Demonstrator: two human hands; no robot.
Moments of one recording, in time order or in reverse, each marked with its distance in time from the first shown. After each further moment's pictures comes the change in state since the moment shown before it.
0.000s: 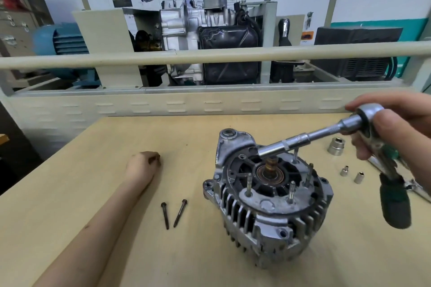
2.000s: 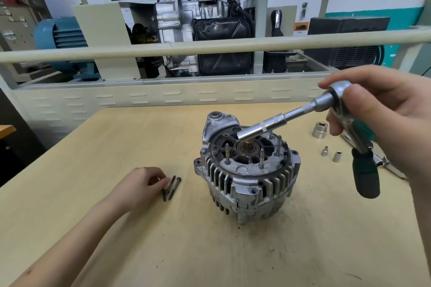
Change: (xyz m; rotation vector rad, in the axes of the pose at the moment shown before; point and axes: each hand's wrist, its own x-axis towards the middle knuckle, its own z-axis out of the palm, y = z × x) left_hand -0.109 0.044 -0.059 0.052 -0.406 0.156; right_hand -0.015 -0.023 -0.006 -0.022 0.018 -0.102
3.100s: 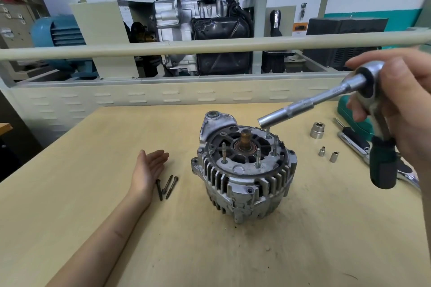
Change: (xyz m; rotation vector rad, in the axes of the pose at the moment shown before) left_hand 0.039 0.010 0.039 -1.295 0.360 -0.309; right_hand 0.002 0.007 -0.015 0.076 0.117 0.051
